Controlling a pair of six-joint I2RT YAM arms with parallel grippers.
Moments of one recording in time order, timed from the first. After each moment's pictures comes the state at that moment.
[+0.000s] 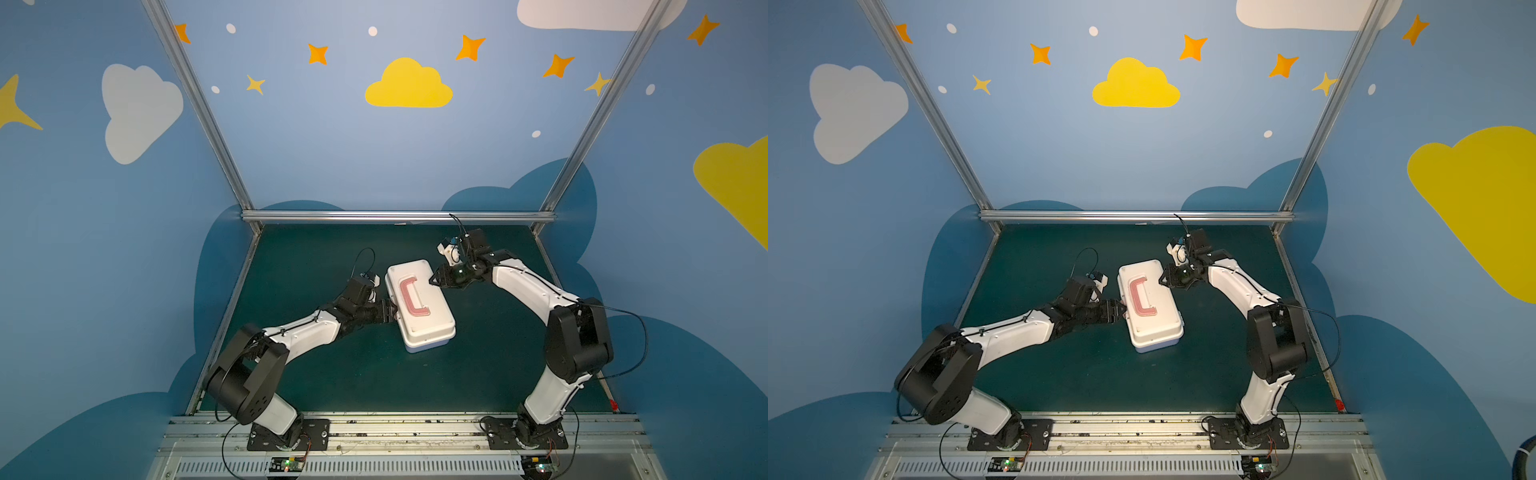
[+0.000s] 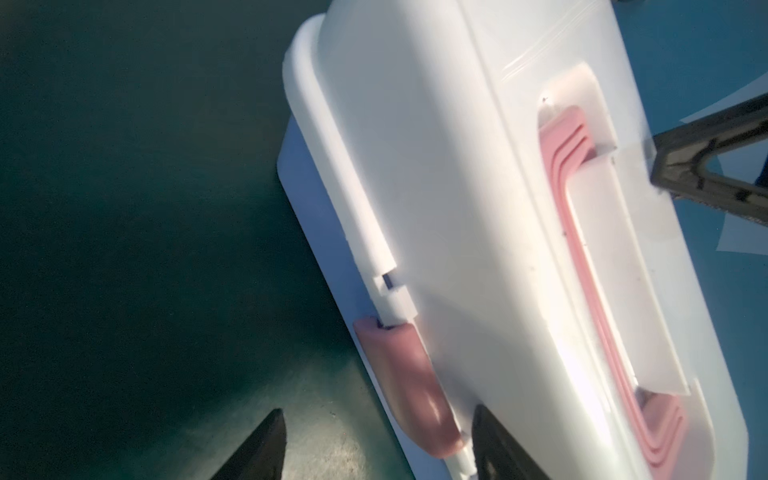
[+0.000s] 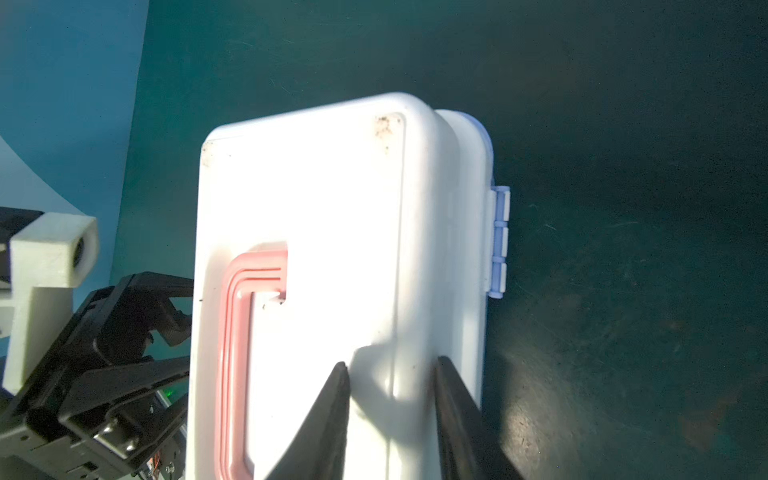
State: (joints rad) left arm -0.56 1.55 0.80 -0.01 0.21 -0.58; right arm 0.40 1.77 1.37 -0.63 -0.45 0.23
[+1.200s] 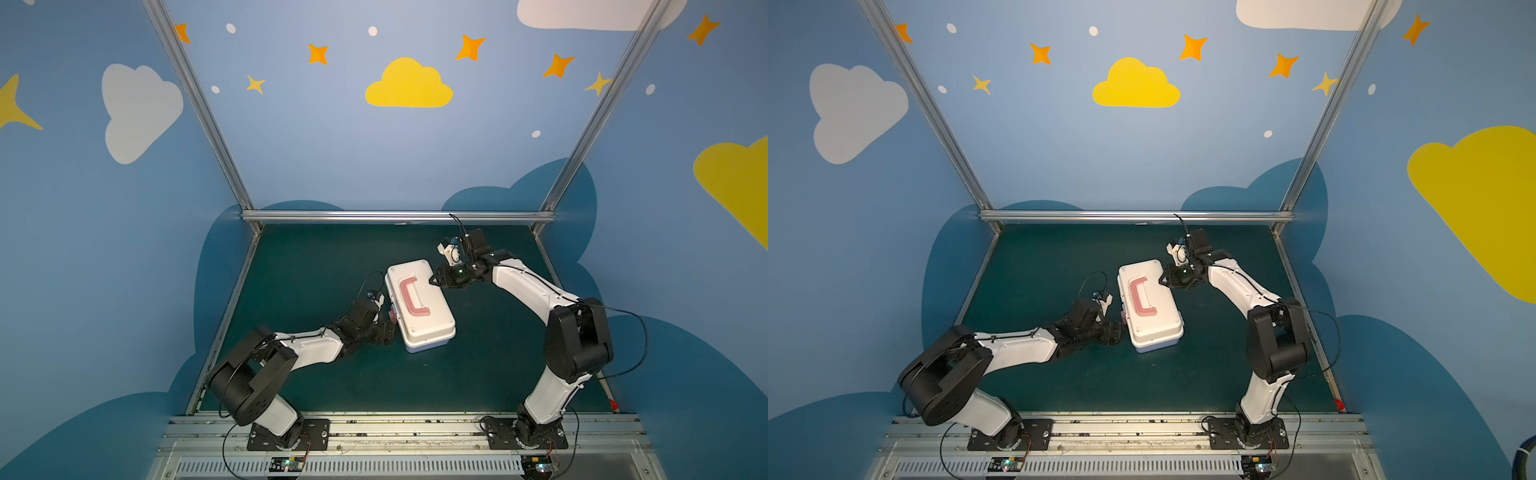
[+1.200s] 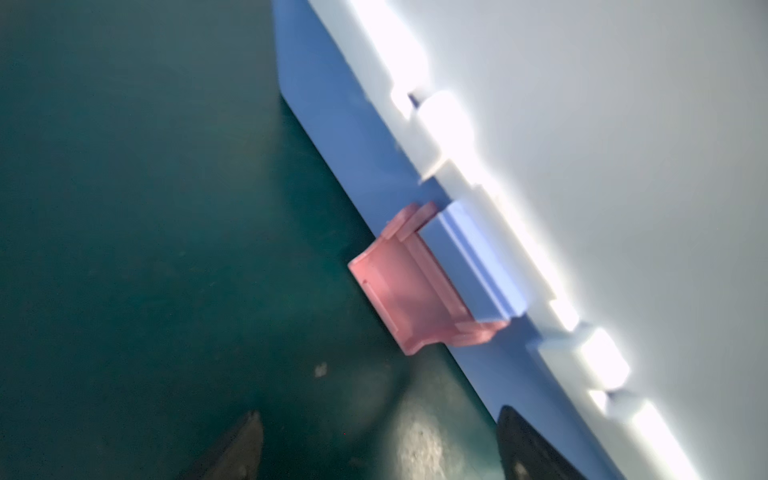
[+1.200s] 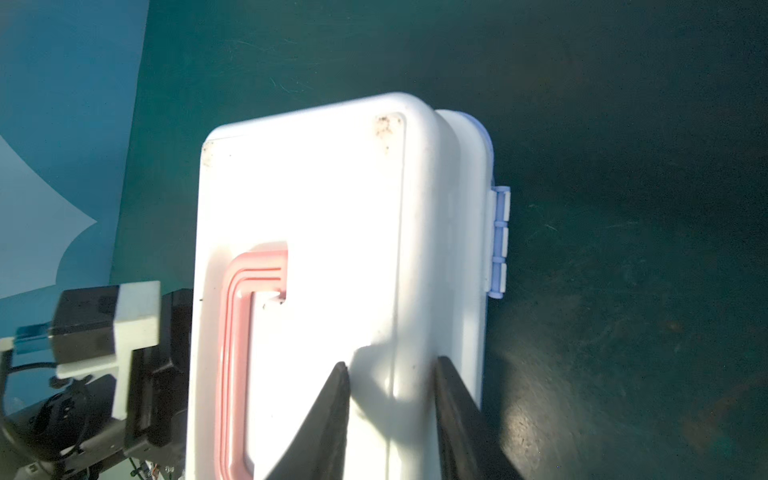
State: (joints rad) left arm -0.67 1.57 0.60 0.19 0.03 -0.41; right arm 0.40 1.77 1.37 -0.63 -0.45 0.23
